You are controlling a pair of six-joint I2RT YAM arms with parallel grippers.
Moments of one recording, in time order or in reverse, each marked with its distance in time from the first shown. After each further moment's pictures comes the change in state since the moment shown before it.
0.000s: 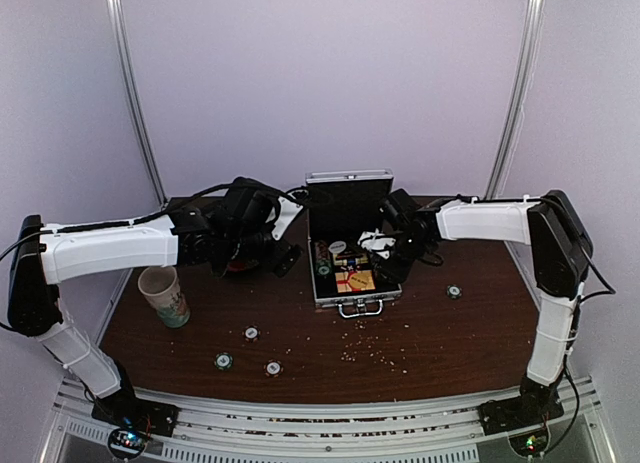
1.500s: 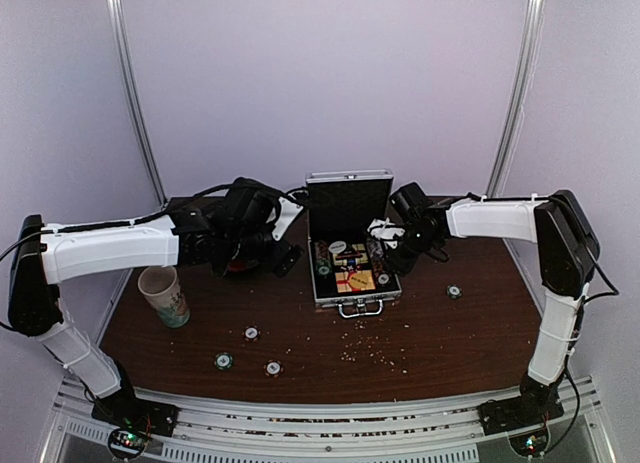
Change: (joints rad) left arm 0.000 0.002 0.000 0.000 0.000 0.000; right arm -0.055 -0.032 -0.038 0.105 0.026 0.022
